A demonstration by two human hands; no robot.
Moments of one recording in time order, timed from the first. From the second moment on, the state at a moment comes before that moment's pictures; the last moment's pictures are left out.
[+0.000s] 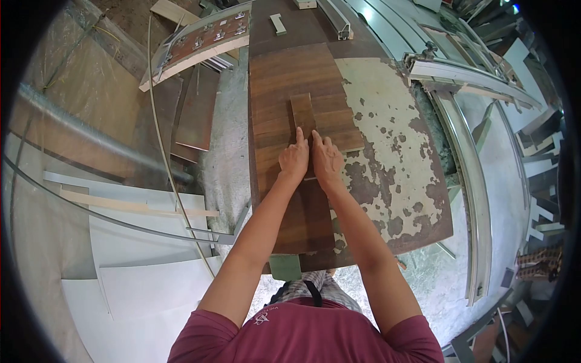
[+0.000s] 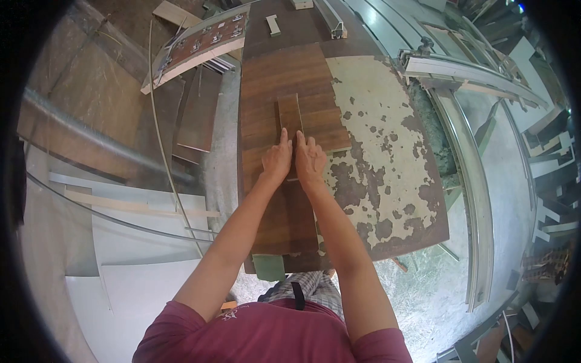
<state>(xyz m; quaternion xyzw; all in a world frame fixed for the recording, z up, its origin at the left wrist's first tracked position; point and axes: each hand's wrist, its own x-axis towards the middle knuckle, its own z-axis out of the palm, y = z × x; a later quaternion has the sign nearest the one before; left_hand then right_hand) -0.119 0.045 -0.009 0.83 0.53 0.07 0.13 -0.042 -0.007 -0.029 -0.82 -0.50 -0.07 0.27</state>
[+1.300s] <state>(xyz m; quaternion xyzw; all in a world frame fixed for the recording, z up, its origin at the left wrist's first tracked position) -0.012 0.301 -0.012 0.82 0.56 0.08 0.11 0.063 0.262 -0.041 -0.81 -0.51 -0.06 0.28</state>
